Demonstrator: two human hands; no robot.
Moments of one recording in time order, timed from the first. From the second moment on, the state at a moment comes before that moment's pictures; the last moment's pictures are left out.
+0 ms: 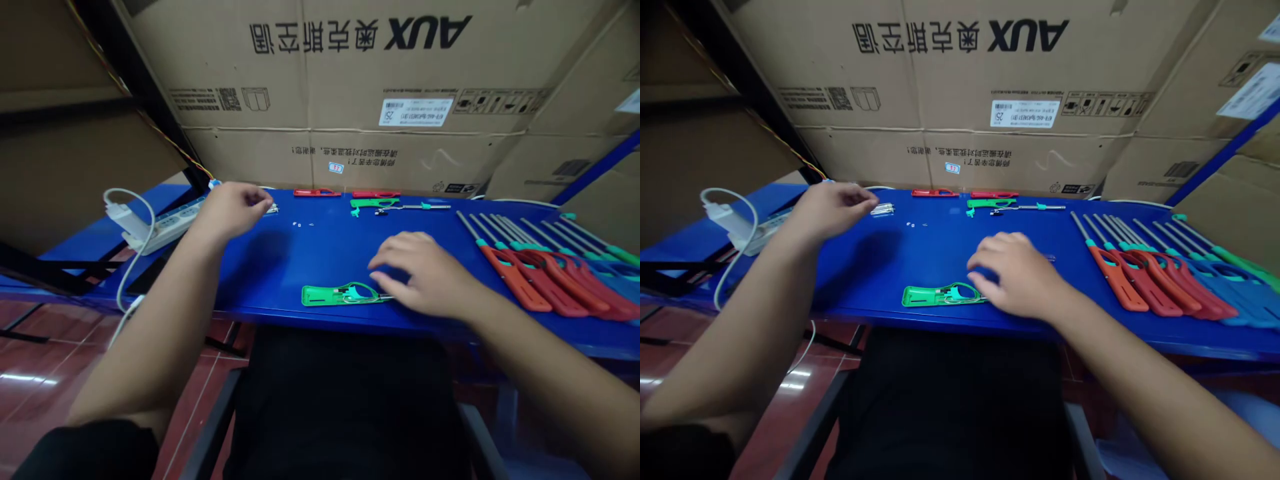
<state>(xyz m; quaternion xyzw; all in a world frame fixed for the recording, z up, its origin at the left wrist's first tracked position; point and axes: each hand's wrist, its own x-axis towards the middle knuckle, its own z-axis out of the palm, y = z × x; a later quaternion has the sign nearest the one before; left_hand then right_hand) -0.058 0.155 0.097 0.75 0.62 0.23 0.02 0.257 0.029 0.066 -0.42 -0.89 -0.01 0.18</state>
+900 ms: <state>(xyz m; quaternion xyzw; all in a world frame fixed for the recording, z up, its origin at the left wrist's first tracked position) -0.074 0.241 0.054 0.74 0.66 0.09 0.08 0.138 0.163 0.055 -0.40 -0.90 -0.12 -0.07</state>
